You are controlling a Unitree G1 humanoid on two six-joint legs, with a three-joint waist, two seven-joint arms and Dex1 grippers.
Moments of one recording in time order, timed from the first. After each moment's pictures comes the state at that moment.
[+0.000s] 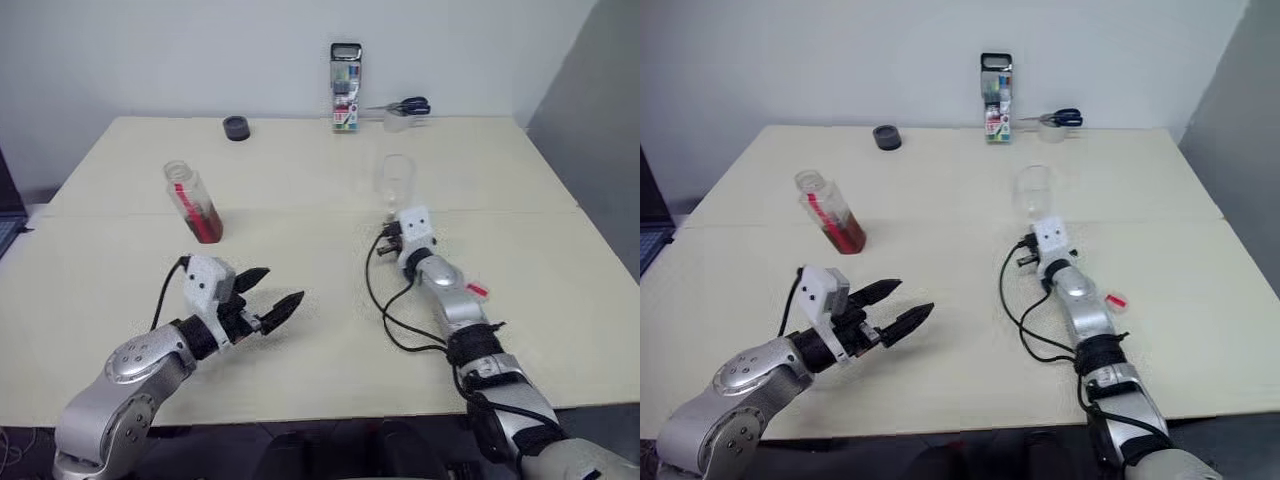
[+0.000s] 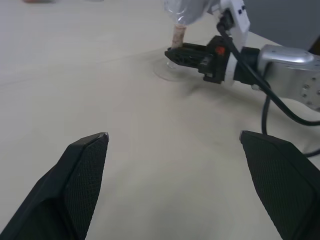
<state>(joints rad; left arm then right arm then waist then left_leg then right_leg) 0.10 0.53 0.23 -0.63 -0.65 0.68 -0.49 -0.71 -0.03 0.06 0.72 -0.03 -0.04 0.25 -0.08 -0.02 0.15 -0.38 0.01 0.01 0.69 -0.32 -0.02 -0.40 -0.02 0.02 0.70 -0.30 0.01</state>
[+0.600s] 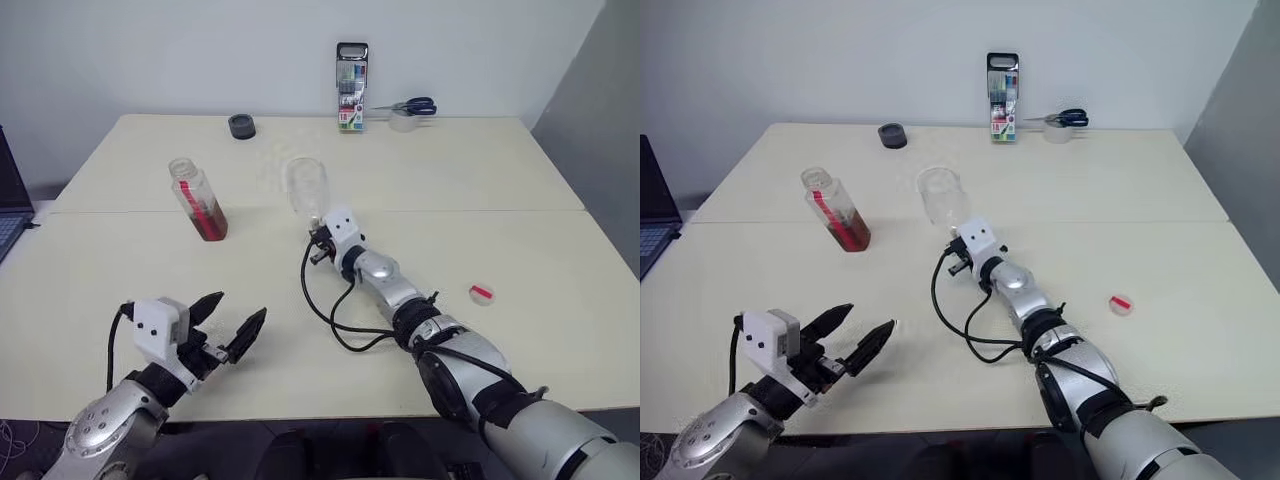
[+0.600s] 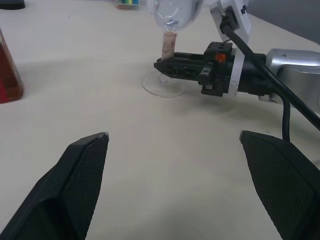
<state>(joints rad) 0.40 0.44 0.31 -0.70 -0.58 0.45 -0.47 -1.00 0.13 0.09 1.23 -0.05 -0.28 0.31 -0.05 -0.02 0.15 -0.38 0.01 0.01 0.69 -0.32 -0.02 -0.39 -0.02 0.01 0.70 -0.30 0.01</state>
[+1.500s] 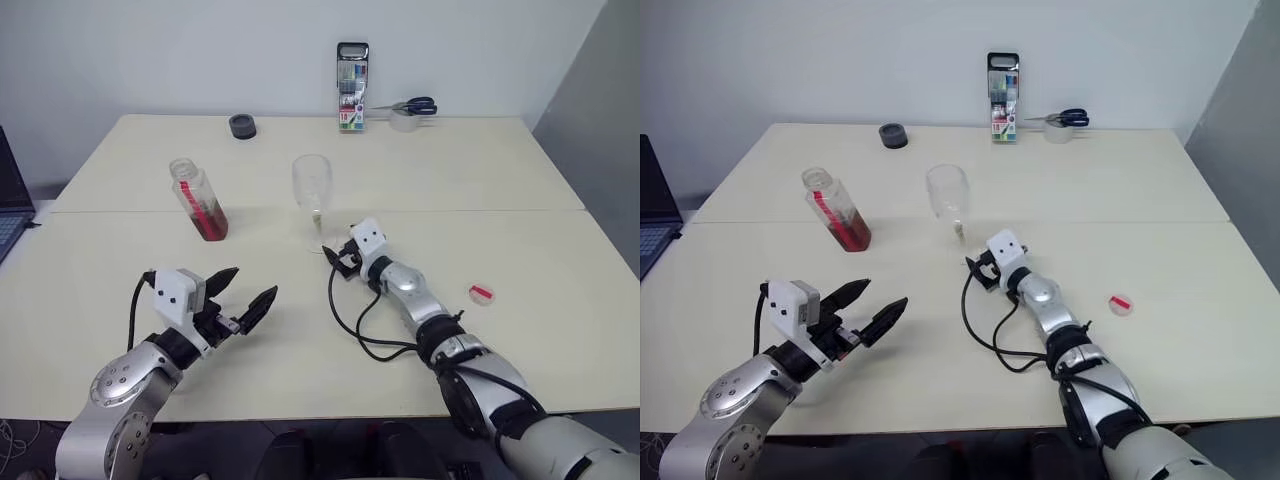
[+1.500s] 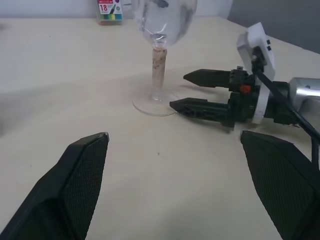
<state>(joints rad) 0.15 0.47 0.25 -0.52 -0.55 0.47 -0.51 -0.74 0.00 0.08 0.94 -0.08 -0.29 0.39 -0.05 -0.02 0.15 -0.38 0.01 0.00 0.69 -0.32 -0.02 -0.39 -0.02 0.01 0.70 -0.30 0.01</state>
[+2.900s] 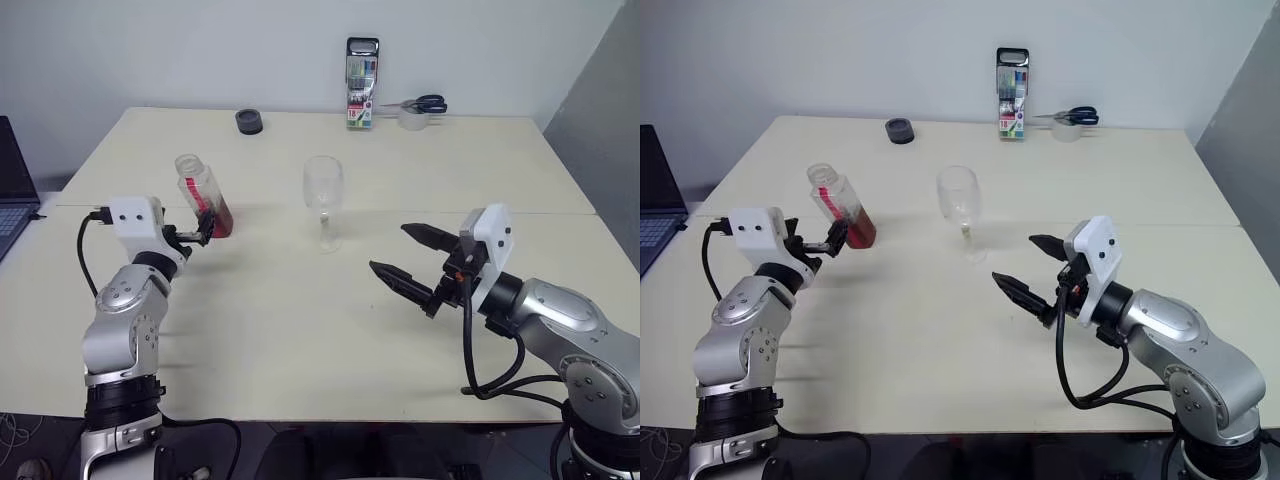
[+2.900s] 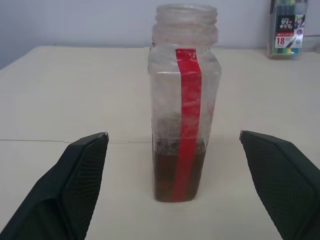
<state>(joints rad) -0.35 0.45 0.32 -0.03 -0.34 0.45 -0.23 -0.28 -0.48 -0.09 -0.78 0.70 0.92 0.43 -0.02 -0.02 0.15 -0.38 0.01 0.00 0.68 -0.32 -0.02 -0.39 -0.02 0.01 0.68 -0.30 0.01</state>
